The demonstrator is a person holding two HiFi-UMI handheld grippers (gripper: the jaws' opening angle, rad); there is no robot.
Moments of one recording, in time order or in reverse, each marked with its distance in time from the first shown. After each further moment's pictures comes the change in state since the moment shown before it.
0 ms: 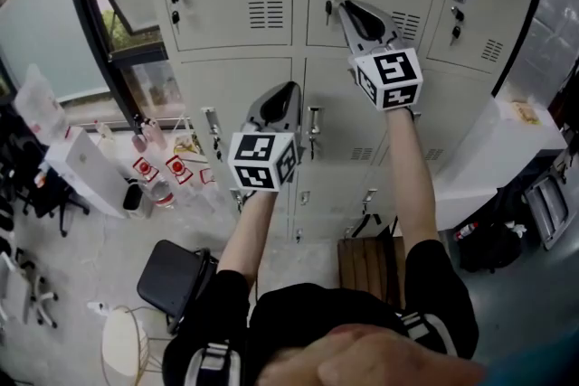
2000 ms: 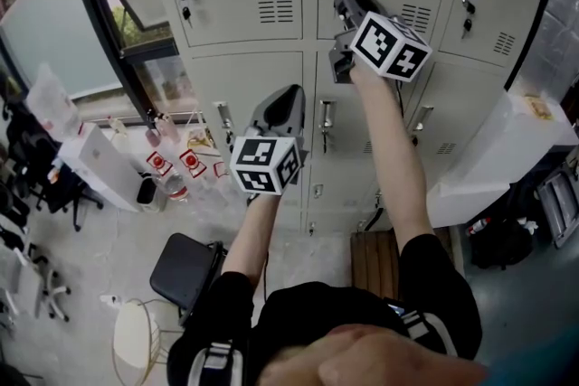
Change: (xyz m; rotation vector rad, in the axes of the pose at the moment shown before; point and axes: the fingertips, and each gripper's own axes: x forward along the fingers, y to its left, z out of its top) left arm -0.018 0.007 -0.009 -0.007 0.014 0.000; right arm 0.031 -0.014 0.009 0.749 -0.097 -0.088
